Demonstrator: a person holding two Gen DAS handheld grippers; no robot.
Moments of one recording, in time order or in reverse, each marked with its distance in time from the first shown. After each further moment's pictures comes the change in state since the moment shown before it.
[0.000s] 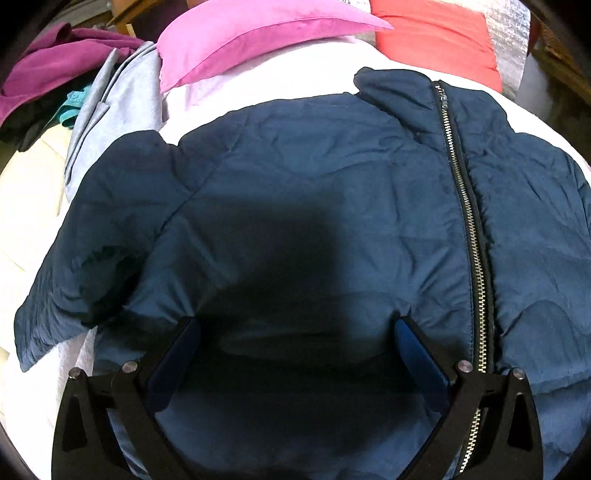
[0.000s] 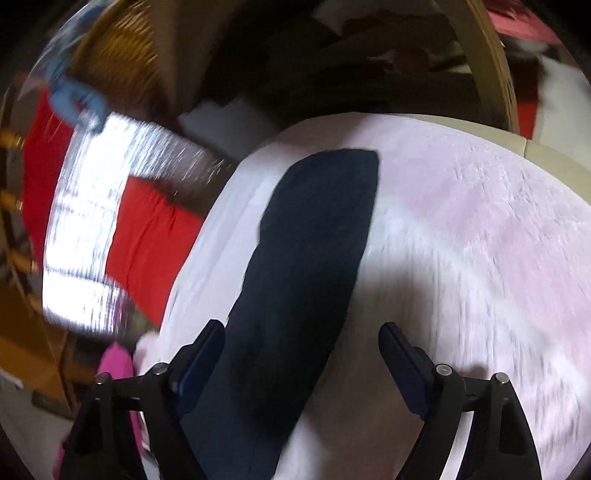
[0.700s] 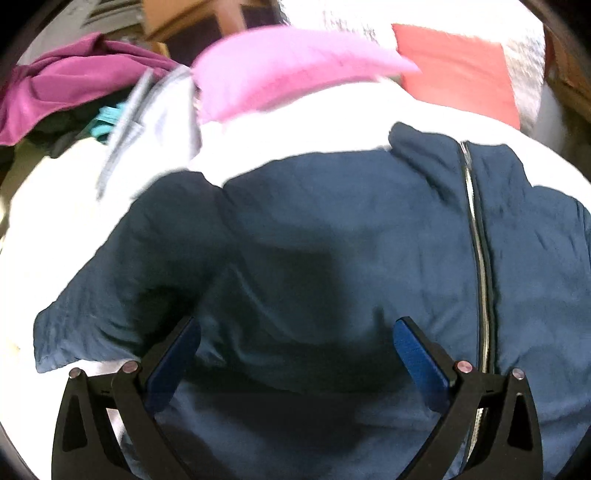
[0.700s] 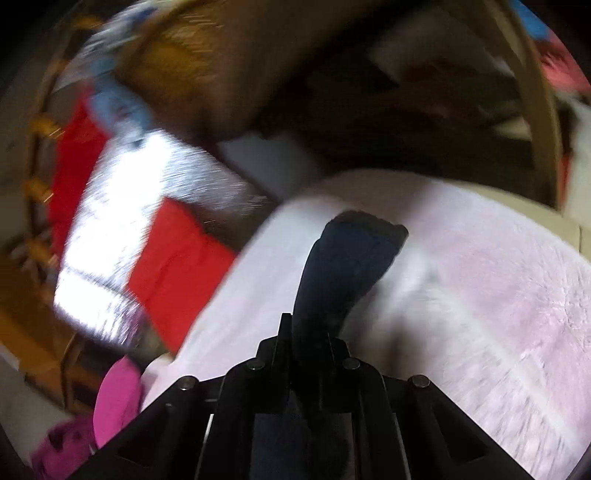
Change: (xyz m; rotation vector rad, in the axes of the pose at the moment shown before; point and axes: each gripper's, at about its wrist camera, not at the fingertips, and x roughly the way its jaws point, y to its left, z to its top) left arm -0.030 0.024 0.020 -0.074 -0.140 0.085; right arm -0.025 0.097 0.008 -0.242 -0.141 0.164
